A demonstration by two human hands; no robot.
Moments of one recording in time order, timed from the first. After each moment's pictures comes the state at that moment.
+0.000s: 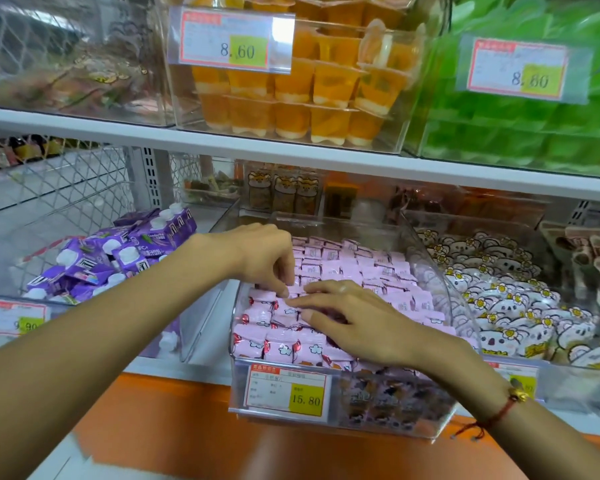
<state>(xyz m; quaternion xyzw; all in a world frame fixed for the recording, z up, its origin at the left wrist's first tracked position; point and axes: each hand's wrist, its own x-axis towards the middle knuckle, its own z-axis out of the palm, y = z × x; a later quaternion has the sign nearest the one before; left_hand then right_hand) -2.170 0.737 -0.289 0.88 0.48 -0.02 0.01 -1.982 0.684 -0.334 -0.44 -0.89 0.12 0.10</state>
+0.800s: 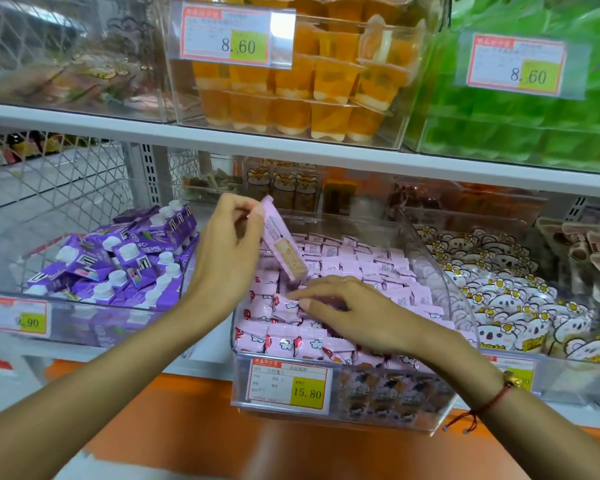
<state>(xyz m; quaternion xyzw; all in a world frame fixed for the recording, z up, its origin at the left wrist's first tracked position) -2.167 0.684 -0.312 0.60 0.49 0.61 0.15 -1.984 0.684 -0.331 -0.43 -0.86 0.21 0.16</state>
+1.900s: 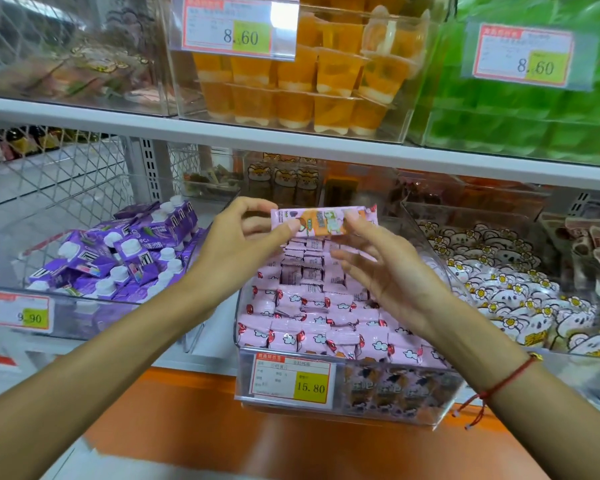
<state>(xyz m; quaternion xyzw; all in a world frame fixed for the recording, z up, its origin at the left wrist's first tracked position) -2.172 0.682 -0.309 0.58 0.42 0.58 0.38 -1.983 0.681 -0.299 -0.38 -0.47 0.61 0.52</state>
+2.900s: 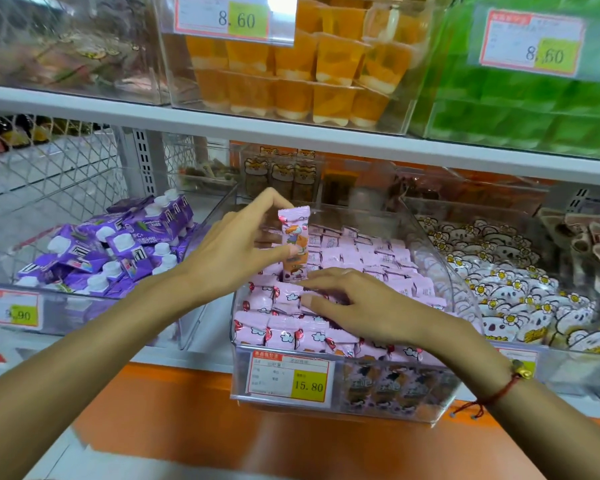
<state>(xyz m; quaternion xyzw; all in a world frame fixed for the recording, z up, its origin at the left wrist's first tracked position) -2.184 0.694 -0.314 0.78 0.42 0.41 0.20 -1.981 0.688 -0.332 -0.44 -0.87 0.18 0.12</state>
